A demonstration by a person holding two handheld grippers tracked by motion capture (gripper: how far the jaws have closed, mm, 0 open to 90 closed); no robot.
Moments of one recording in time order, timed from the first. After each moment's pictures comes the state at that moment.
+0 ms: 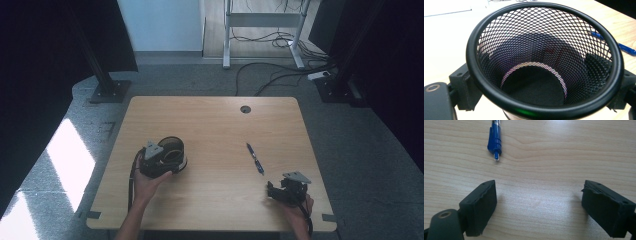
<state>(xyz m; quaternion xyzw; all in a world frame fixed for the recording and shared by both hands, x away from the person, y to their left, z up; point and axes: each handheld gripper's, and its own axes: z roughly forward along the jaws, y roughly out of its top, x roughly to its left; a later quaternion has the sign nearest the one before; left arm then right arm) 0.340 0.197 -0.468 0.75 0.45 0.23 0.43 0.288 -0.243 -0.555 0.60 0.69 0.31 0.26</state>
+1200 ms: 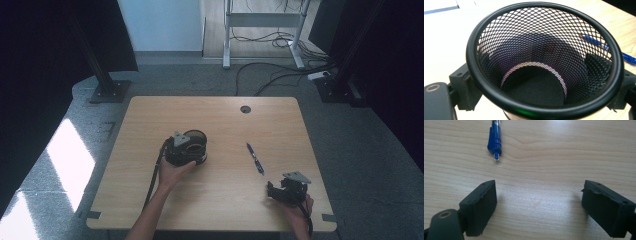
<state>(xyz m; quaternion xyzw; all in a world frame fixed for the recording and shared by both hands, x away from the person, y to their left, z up) 0.383 0.127 -0.478 0.77 0.43 0.21 0.42 0.288 -0.243 -0.555 0.60 0.69 0.31 0.26</state>
